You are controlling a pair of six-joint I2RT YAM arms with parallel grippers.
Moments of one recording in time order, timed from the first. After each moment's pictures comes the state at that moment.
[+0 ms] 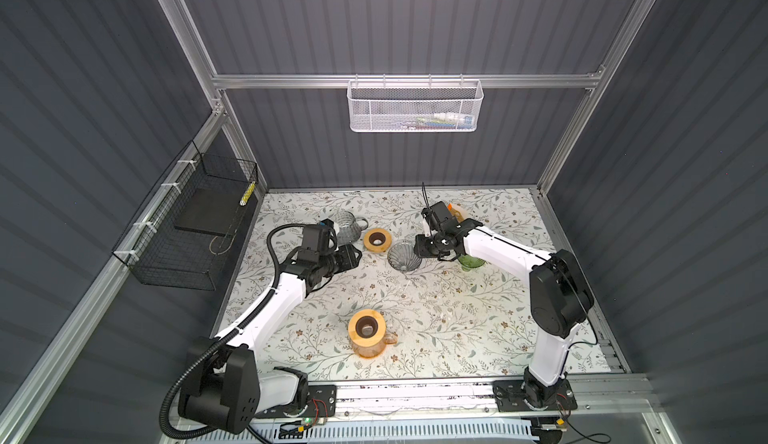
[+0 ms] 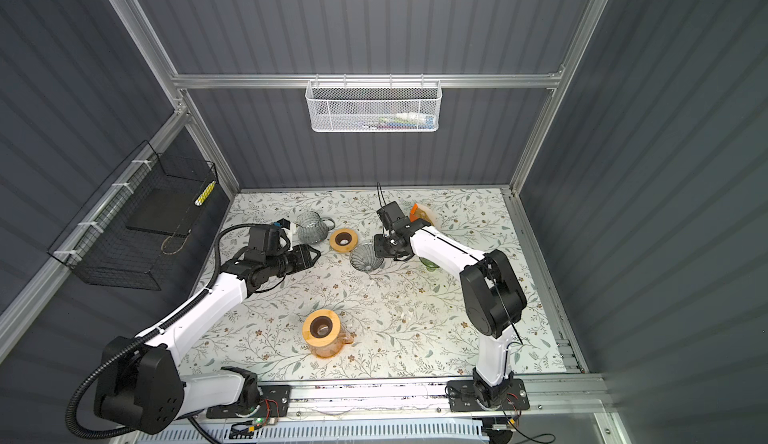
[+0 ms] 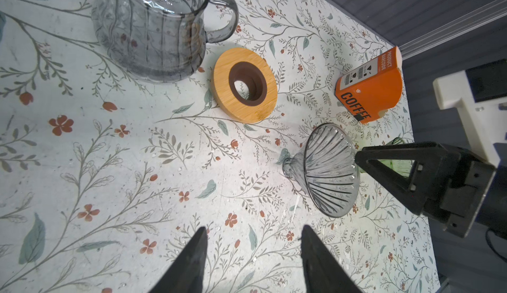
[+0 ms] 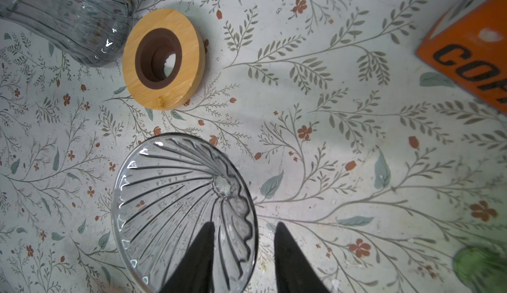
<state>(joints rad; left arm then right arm) -0.30 1.28 0.86 -0.35 0.27 -0.51 0.59 1.87 1.43 -0.56 -0.08 0.44</state>
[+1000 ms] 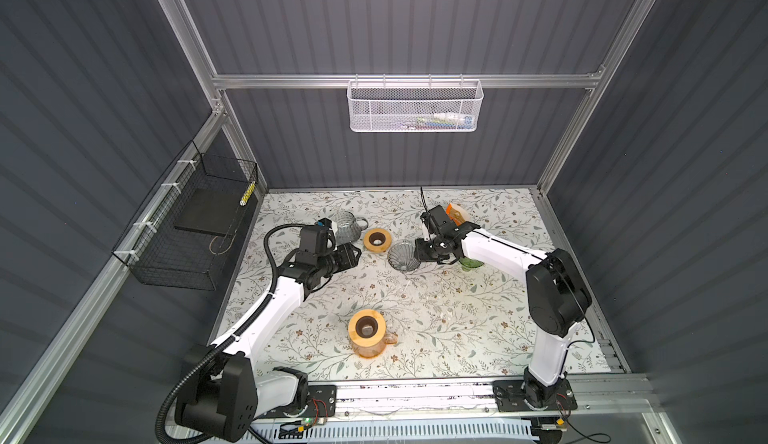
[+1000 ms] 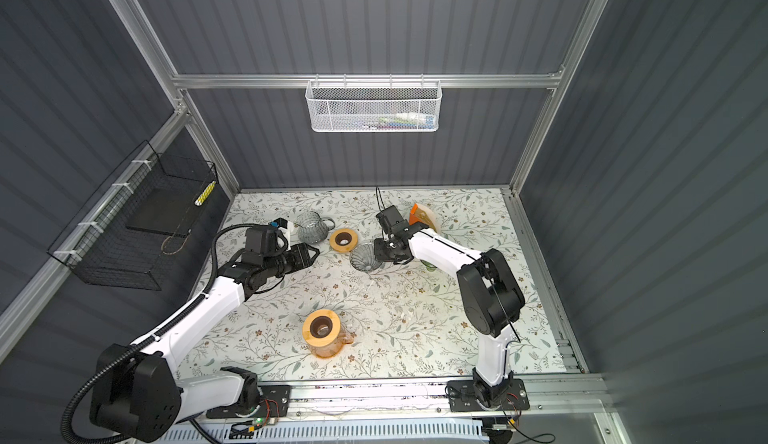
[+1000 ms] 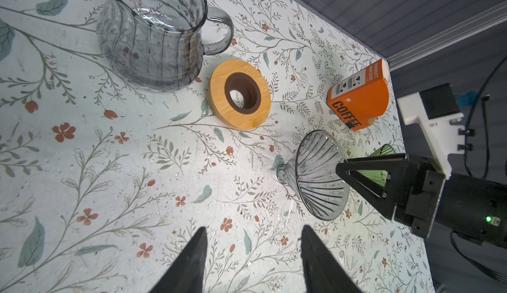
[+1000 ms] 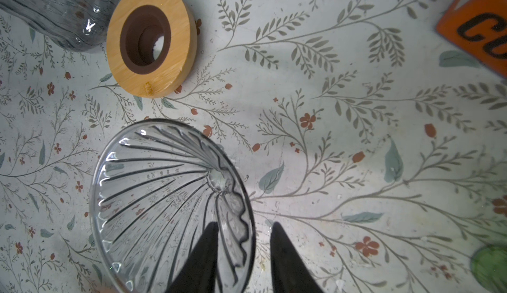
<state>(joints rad) -0.30 1.25 0.85 -0.32 0.27 -0.53 0.60 1.90 1.40 -0.55 -0.09 0.45</state>
